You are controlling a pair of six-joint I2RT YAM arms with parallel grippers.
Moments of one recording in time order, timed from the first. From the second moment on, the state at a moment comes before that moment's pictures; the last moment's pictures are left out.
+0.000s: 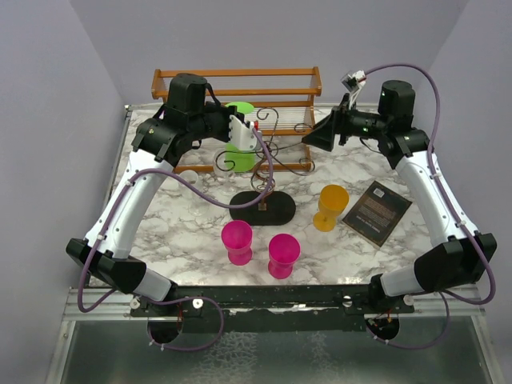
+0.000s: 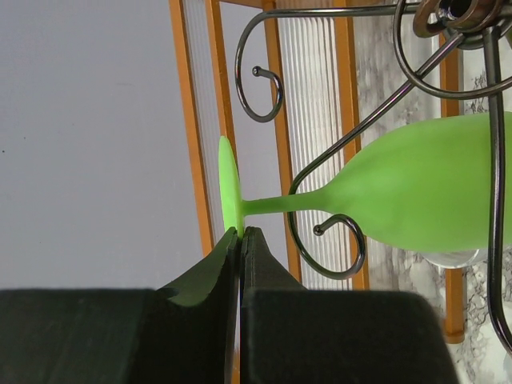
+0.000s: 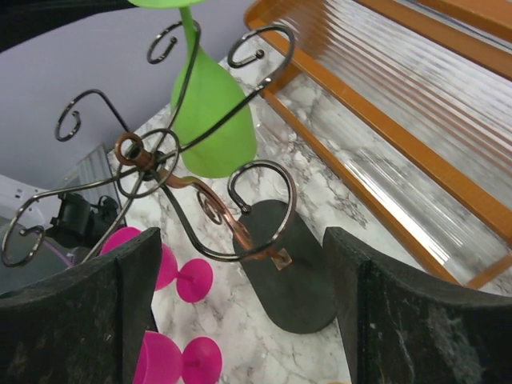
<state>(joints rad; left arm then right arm) -0.46 1.47 1.81 -0.84 0.35 1.37 0.19 1.43 1.47 -0.39 -0.92 0.10</state>
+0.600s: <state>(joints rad) -0.47 1.47 1.80 -0.83 0.32 1.41 0.20 1.50 1.47 -0.29 -0.96 0.42</state>
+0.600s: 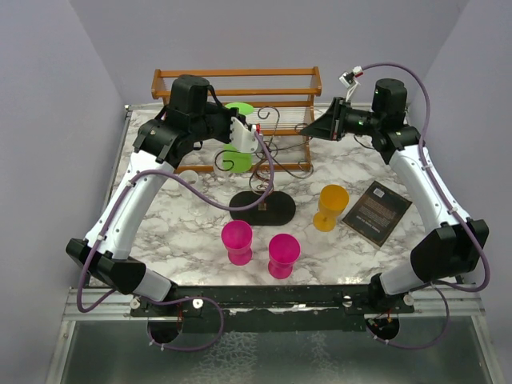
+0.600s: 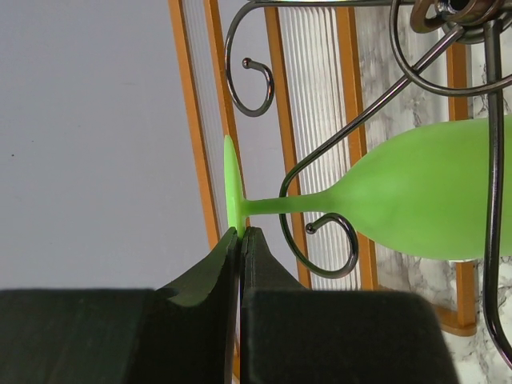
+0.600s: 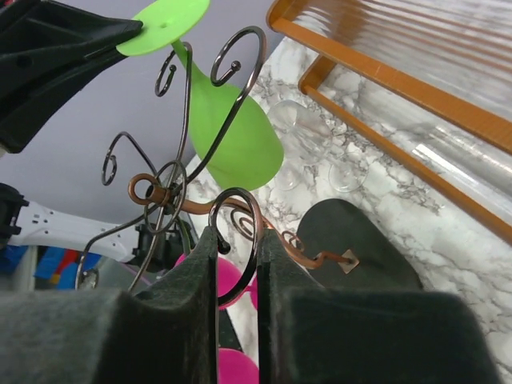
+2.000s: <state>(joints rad) -0.47 1.50 1.76 -0.79 0.27 1.50 0.17 1.48 1.54 -0.47 -0.86 0.36</state>
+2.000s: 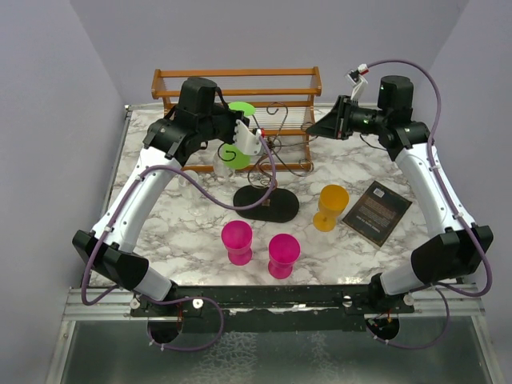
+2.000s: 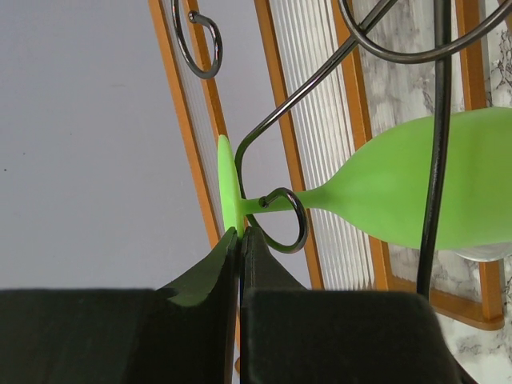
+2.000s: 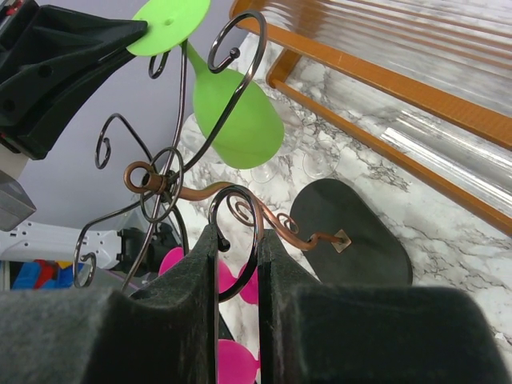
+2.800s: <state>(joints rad) -0.47 1.48 1.73 -0.77 0.25 1.45 0.17 1.52 1.60 -0.53 -0.86 0.31</state>
